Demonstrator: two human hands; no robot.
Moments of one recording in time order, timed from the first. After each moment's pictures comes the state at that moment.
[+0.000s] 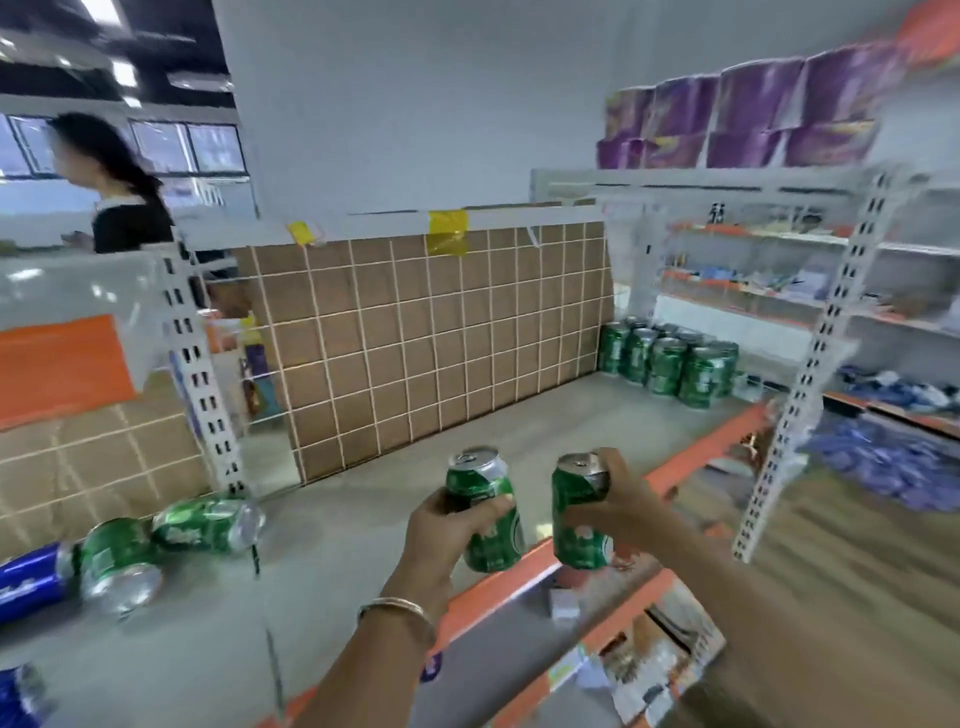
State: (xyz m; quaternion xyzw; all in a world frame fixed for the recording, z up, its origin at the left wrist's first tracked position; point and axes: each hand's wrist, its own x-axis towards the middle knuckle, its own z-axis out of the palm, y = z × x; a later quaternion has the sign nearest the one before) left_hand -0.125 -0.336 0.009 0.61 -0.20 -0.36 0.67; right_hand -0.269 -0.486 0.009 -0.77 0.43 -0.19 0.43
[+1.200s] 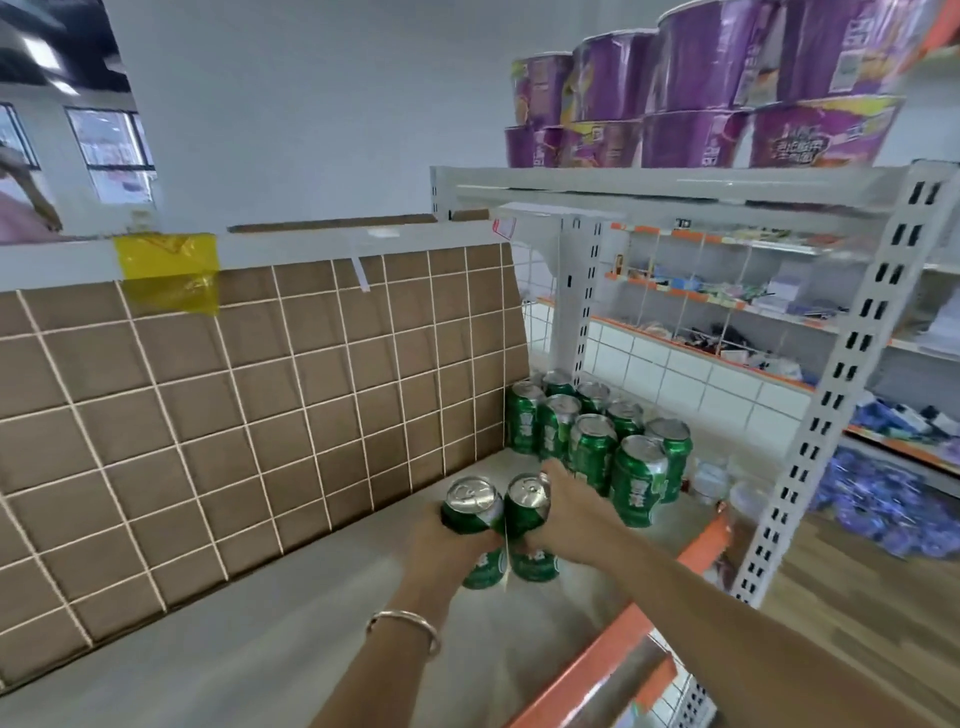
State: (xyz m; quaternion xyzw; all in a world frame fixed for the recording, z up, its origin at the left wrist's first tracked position) left_hand -0.148 -0.728 -0.017 0.71 -0.23 -0.34 0.57; right_hand -0.271 -0.830 0.011 -0.85 0.44 -0.09 0.27
